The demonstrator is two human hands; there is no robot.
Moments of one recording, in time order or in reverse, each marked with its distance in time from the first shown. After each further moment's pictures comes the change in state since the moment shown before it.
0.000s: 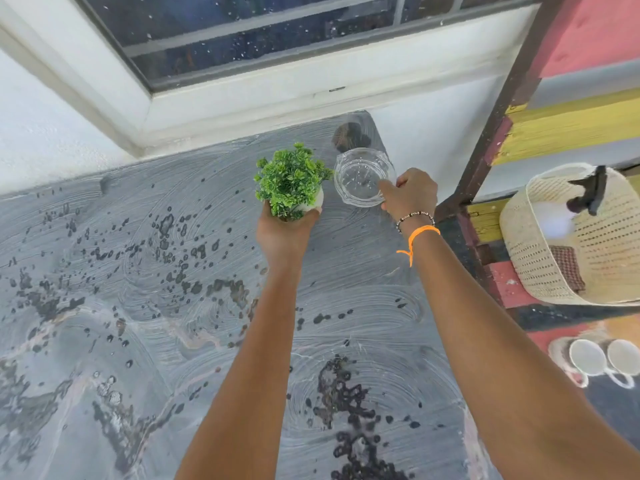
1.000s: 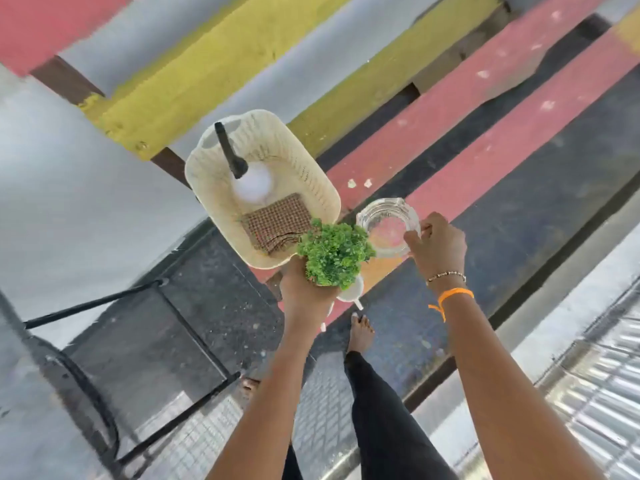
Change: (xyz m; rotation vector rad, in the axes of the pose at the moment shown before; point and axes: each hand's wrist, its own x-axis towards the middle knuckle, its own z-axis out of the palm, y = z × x) left_hand -0.391 -0.038 0.400 0.353 -0.713 0.117; right_hand 0.025 0.473 -0.399 -0.067 0.270 0.405
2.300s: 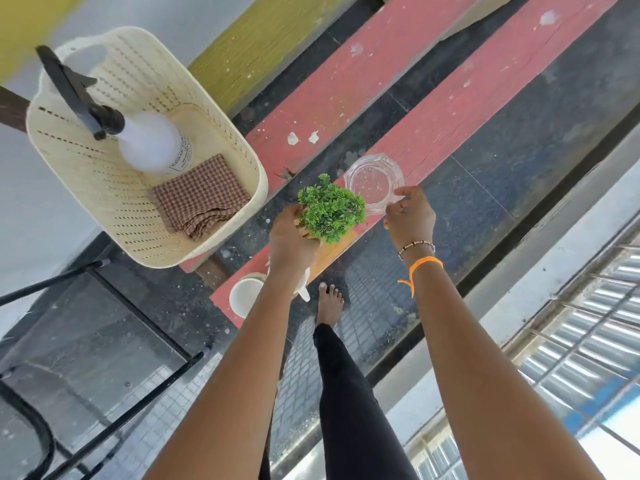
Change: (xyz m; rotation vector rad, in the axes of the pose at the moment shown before) left_hand 0.070 -0.025 0.117 0.162 -0.238 -0.137; right_hand 0.065 0.090 0.043 0.179 -0.066 0.212
